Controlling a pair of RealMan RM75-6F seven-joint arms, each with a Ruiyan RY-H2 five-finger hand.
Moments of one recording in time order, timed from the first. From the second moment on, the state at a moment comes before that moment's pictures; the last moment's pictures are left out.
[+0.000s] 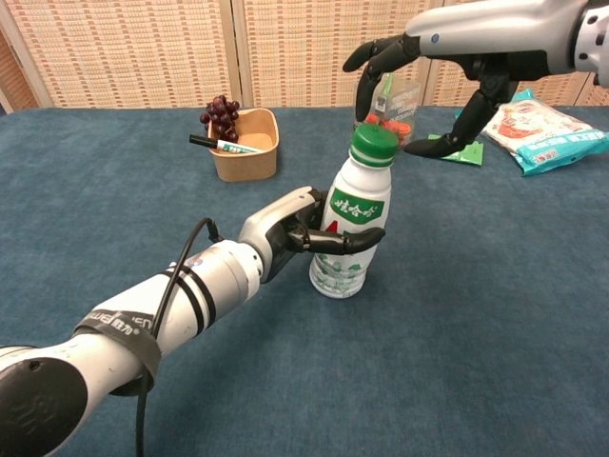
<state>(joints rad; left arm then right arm) -0.80 -2.06 -0.31 -1.10 1.28 0.82 -0.73 0.86 -1.07 0.16 -1.98 -1.13 0.86 -0.38</state>
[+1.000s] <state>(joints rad) -0.80 -2.05 -0.31 -1.11 1.28 0.82 -0.75 0.86 -1.14 0.16 -1.98 -1.12 0.92 -0.39</state>
